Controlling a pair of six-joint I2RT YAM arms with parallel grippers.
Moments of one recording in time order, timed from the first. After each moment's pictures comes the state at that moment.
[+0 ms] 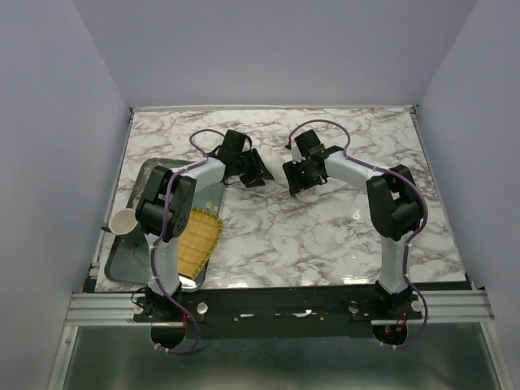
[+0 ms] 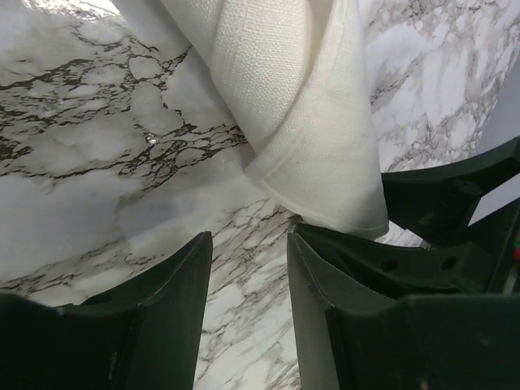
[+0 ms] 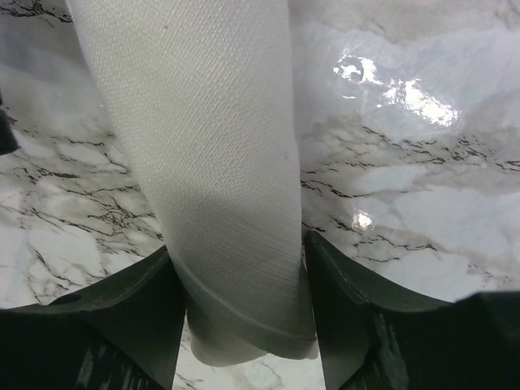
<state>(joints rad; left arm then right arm) -0.40 1.99 1.32 -0.16 0.41 -0.85 0.49 2.02 1.43 -0.51 -0.10 0.03</state>
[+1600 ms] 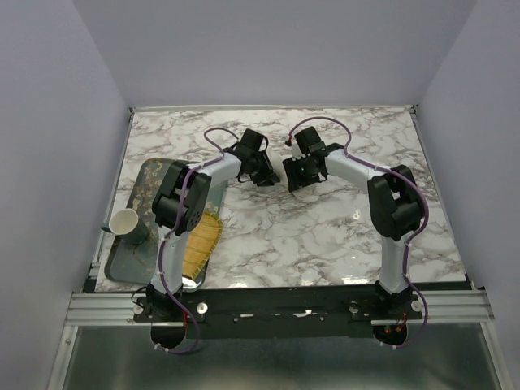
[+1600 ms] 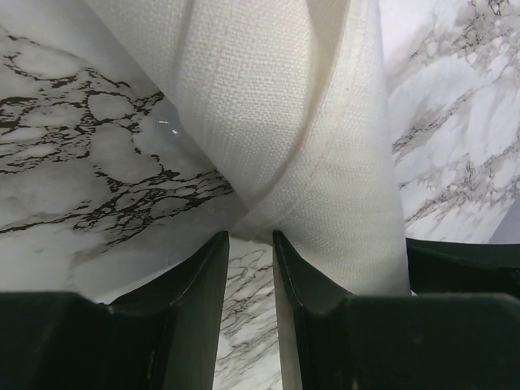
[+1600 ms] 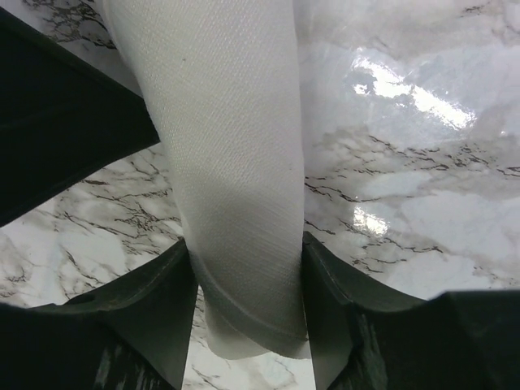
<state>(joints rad) -0.49 2.15 1.51 -0.29 0.27 -0.90 0.49 2.02 1.46 -0.53 -0.13 0.06</state>
